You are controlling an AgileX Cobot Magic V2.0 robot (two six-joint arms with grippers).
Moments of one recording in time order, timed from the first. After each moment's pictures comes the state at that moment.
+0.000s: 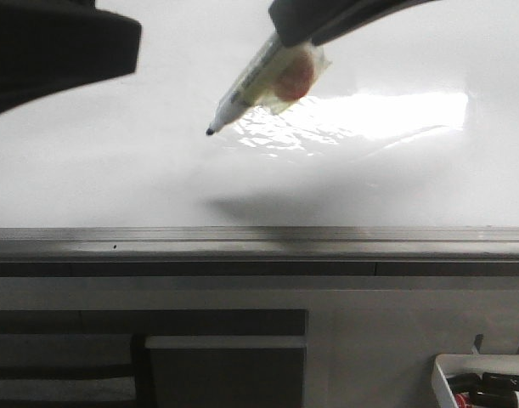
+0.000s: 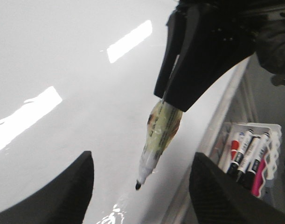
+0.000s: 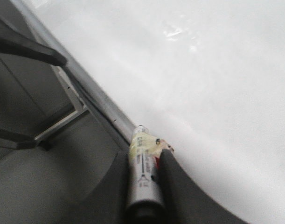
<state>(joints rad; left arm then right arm) -0.66 0.94 -0.32 0.59 -0.57 -0.16 0.74 1.11 -0.86 0.22 0.37 -0.22</state>
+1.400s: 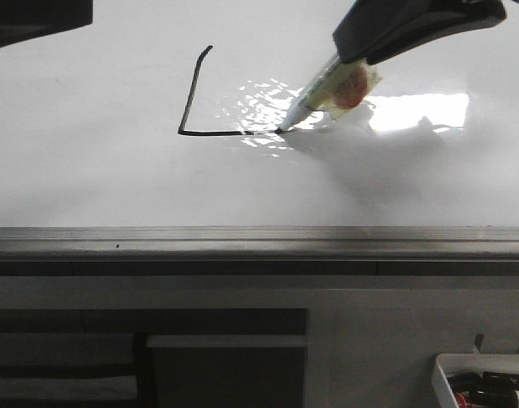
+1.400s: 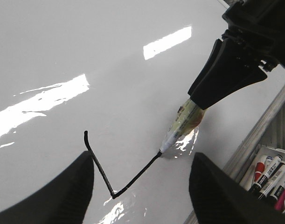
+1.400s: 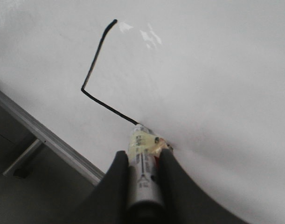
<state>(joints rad) -0.64 0.89 -0.31 0.42 -0.52 -0.17 0.52 1.16 -0.84 0.27 0.35 -0.22</state>
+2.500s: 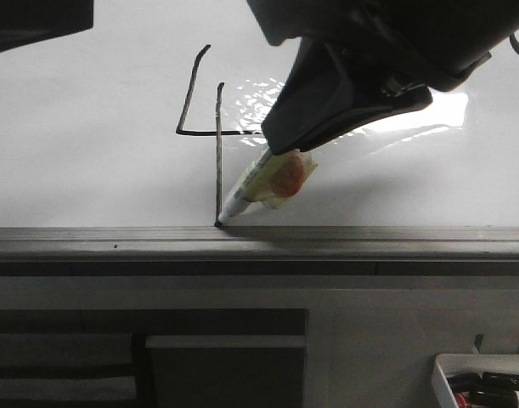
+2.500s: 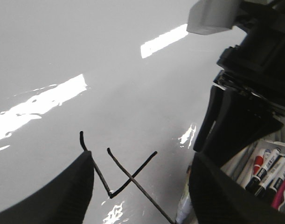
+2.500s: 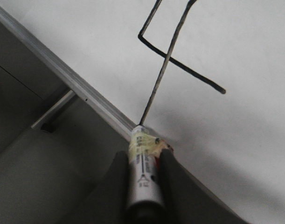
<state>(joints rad) -0.64 0.89 -0.31 0.48 -0.52 -0.17 0.68 1.27 -0.84 0.31 0.35 -0.23</state>
